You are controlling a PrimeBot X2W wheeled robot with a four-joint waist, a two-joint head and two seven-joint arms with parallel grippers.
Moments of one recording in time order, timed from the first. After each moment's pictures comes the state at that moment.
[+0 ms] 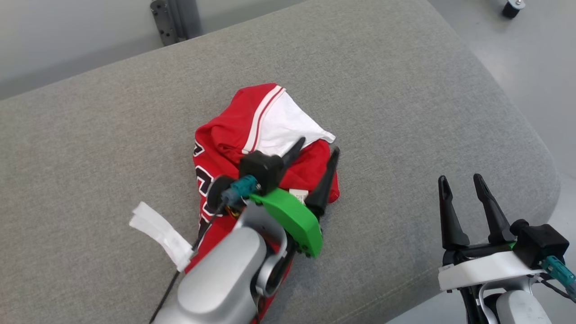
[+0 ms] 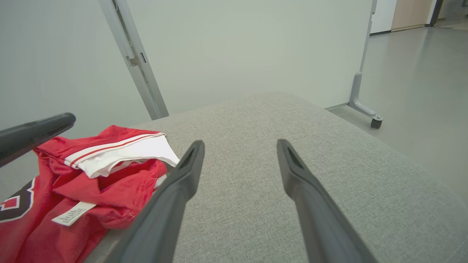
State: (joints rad) left arm -0.59 0.05 -0.80 0.40 -0.70 0.06 -0.12; right arm -0.02 -0.05 0.01 0.03 0.24 0.13 -0.26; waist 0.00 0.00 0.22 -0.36
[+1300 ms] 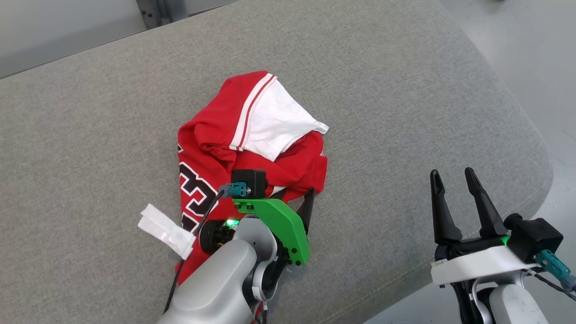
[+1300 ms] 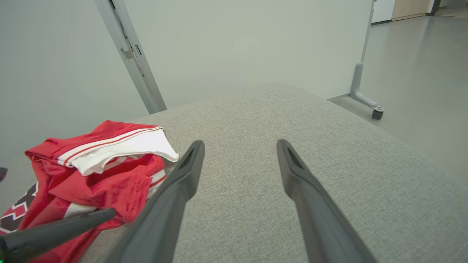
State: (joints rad) left arm -0.54 0.05 -0.83 0.50 -0.92 0.21 0.09; right arm -0.04 -0.05 0.04 0.03 0.27 0.13 -0.26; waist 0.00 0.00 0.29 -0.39
